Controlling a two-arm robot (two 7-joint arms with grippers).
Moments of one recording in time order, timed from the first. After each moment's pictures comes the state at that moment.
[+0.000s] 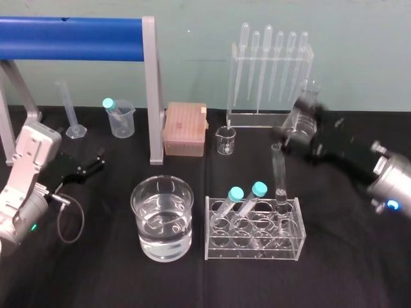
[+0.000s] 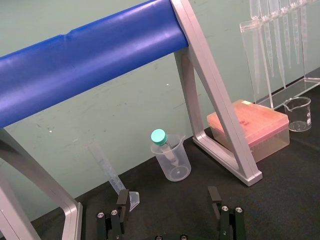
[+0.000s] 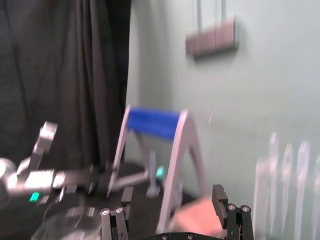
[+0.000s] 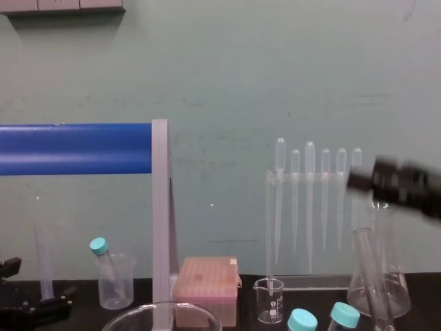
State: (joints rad) left arm -0.20 0.60 0.45 -1.41 -0.25 -0.12 0.03; right arm 0.27 0.57 -0.35 -1.44 0.72 -0.22 0.74
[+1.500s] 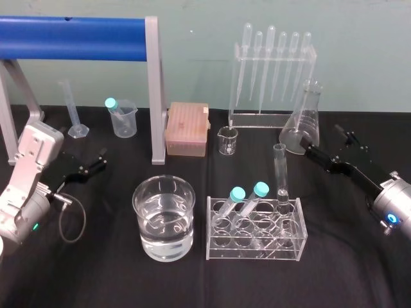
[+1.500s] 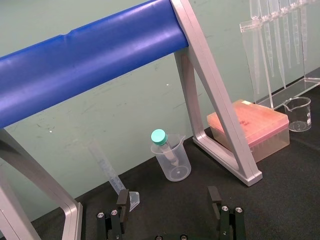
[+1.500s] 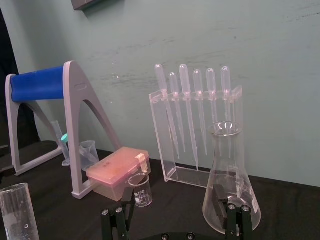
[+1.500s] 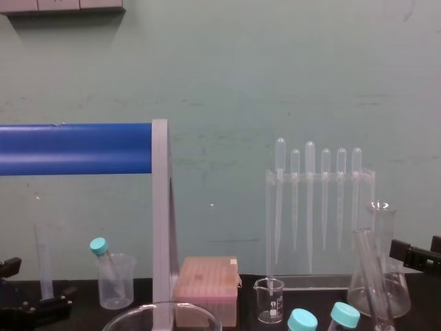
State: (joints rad) left arm -0.20 0.60 0.45 -1.41 -0.25 -0.12 0.03; right arm 0.22 0.45 -0.24 -1.31 0.60 -0.11 0.47
